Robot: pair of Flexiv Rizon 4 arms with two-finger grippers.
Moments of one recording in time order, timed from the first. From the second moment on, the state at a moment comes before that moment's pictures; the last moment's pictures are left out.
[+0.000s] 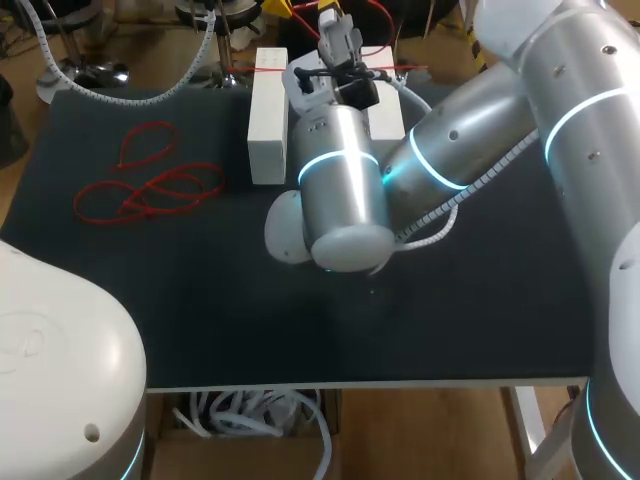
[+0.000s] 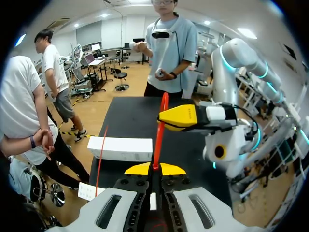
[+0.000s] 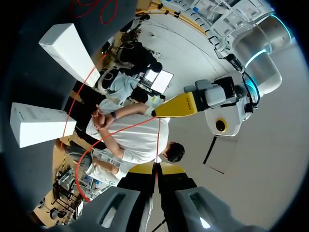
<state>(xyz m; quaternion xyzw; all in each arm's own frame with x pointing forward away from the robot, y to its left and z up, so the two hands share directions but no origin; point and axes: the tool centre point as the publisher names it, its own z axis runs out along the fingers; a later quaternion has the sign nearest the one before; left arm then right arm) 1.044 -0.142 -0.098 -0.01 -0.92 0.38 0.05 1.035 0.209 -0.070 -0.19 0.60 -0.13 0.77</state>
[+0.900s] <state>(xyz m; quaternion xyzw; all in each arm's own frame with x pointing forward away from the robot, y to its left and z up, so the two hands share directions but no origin) 1.044 -0.142 -0.098 -0.01 -0.92 0.38 0.05 1.038 0.229 -0.074 -0.19 0.60 -0.15 0.76</state>
